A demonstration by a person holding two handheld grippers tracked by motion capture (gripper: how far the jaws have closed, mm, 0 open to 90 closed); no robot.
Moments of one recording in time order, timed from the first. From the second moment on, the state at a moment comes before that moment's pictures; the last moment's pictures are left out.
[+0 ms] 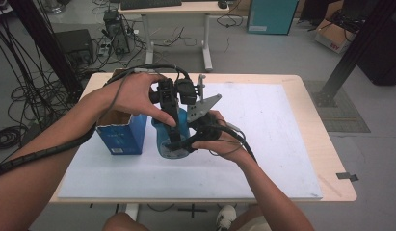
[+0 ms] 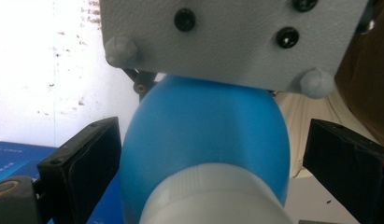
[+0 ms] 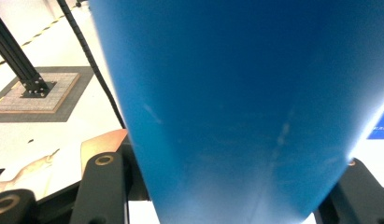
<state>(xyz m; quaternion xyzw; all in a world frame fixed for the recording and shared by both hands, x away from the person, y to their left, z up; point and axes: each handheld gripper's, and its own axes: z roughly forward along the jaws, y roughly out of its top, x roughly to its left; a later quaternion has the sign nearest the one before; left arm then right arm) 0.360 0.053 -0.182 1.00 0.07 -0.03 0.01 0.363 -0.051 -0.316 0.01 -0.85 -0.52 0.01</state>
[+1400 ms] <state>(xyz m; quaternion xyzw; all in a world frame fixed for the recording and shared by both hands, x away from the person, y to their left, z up) 0.359 0.056 -0.177 1.00 0.07 -0.02 0.00 0.366 -0.050 -0.317 0.01 -0.85 -0.53 0.01</state>
